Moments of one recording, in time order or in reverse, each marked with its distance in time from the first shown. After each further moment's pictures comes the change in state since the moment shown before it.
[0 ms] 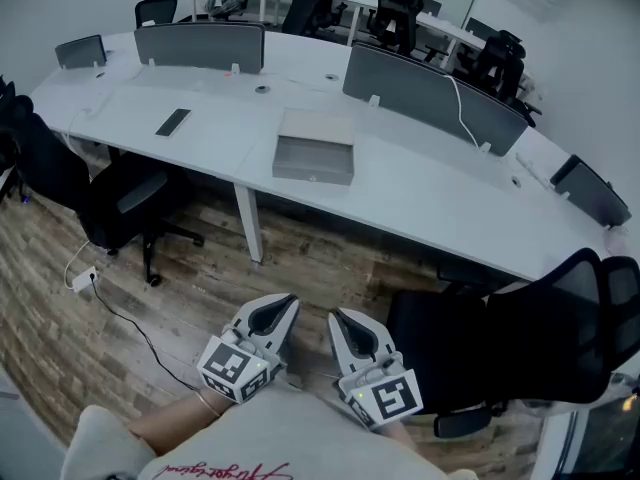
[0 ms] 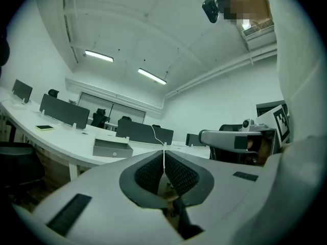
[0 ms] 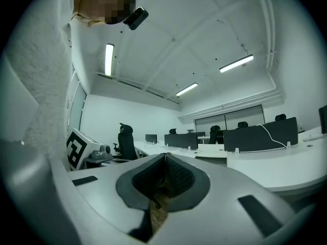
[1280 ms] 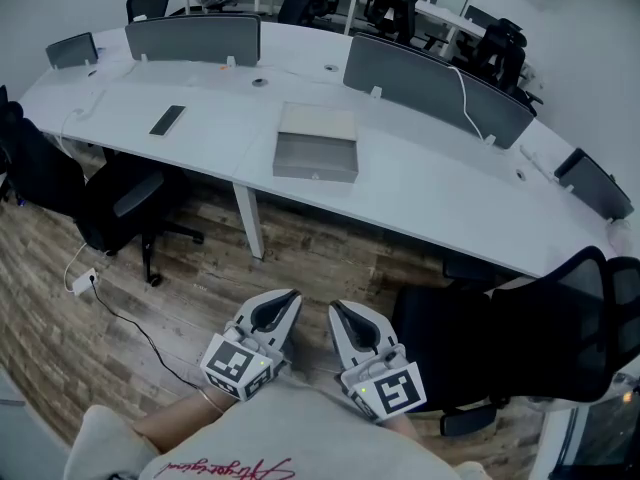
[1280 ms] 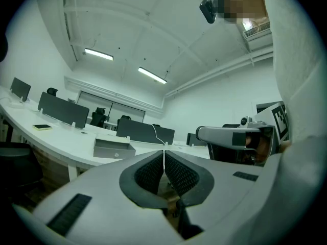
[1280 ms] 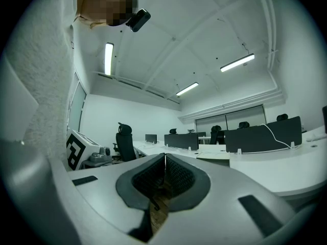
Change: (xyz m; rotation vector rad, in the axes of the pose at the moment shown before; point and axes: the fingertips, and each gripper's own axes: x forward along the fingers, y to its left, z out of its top) left arm 0.015 0.024 -0.003 -0.015 0.029 -0.017; right arm 0.032 -0.011 -0.002 -0.038 -0.004 0.013
